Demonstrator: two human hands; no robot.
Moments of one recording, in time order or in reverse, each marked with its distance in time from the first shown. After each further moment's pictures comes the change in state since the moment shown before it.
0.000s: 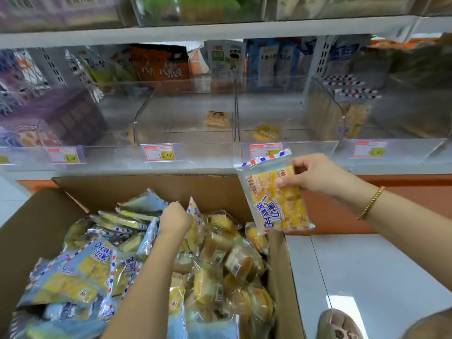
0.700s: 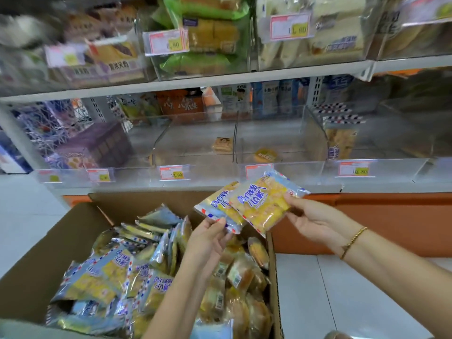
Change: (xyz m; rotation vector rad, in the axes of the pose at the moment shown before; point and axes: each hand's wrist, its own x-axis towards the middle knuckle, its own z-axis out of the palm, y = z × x) left_hand -0.152 0.058 -0.031 -1.635 -0.403 0.024; right_hand -0.041 0.021 0.008 1.234 0.084 0.346
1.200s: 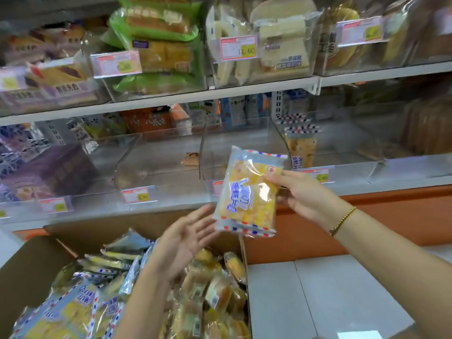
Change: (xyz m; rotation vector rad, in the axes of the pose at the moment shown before) left_hand 0.028 0.029 0.029 0.085 -0.393 -0.127; right_hand -0.010 -0.073 -0.007 -0.504 -0.180 -0.329
